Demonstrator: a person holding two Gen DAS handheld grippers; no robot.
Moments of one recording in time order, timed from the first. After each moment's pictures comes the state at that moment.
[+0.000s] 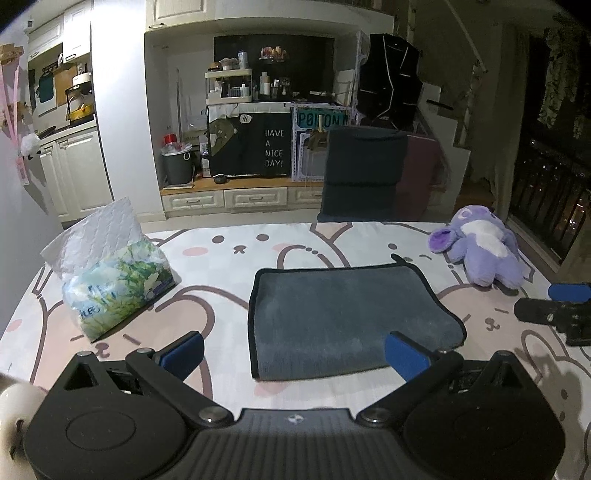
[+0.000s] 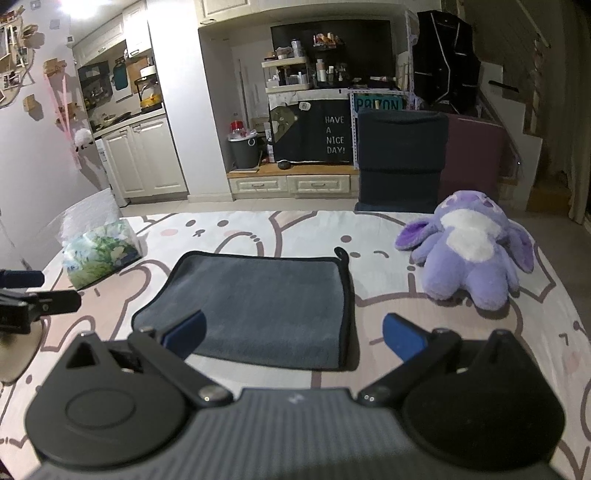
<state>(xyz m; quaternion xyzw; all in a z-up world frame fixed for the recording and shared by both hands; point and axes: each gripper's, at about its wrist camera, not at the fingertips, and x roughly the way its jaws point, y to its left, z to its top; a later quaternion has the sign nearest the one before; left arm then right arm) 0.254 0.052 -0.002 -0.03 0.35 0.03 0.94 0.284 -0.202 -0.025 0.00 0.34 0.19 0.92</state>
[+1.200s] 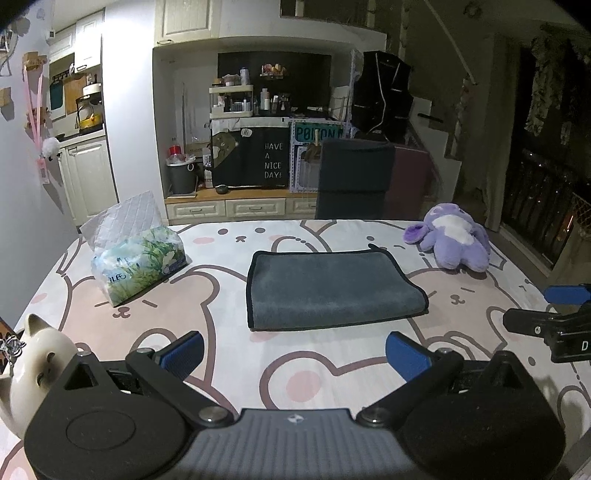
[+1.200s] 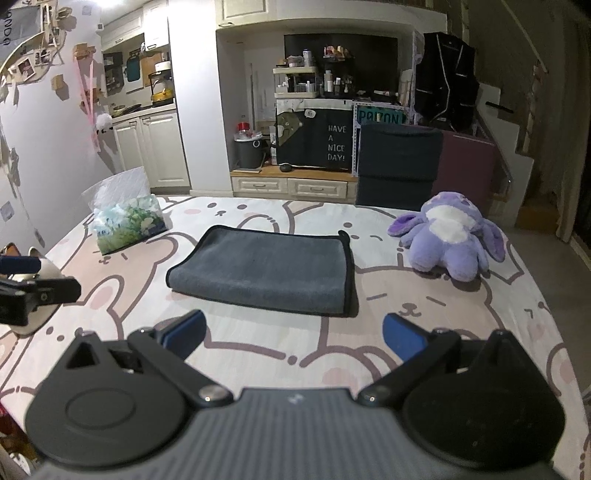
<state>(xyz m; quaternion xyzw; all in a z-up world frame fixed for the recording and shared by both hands) 0.143 0.028 0.016 -0.03 0.32 0.03 0.95 0.170 -0.206 -0.012 -0.04 0.32 0.18 0.93</state>
